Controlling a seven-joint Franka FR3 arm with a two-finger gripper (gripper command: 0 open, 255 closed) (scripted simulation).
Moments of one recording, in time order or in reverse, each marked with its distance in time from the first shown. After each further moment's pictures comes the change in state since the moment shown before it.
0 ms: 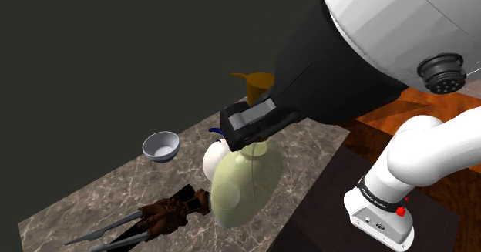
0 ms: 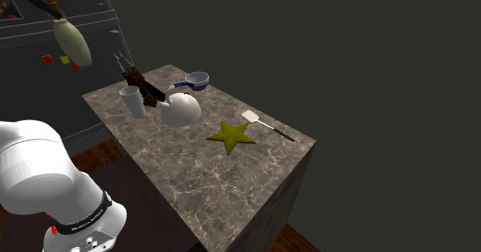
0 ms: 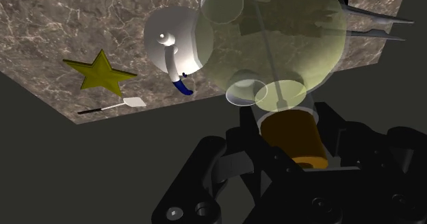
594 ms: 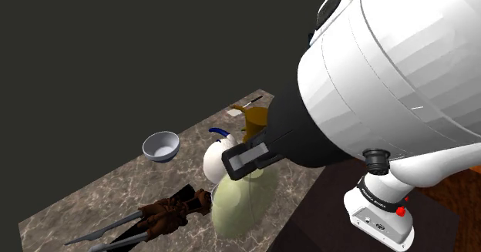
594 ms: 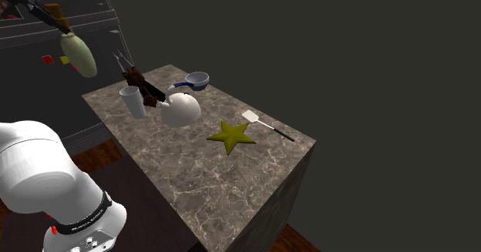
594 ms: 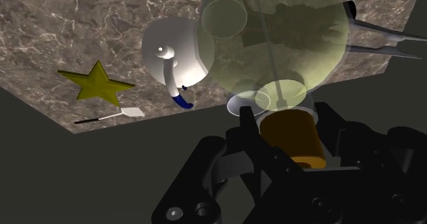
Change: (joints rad) arm 0.039 -0.038 0.000 -0.145 0.025 0.106 0.022
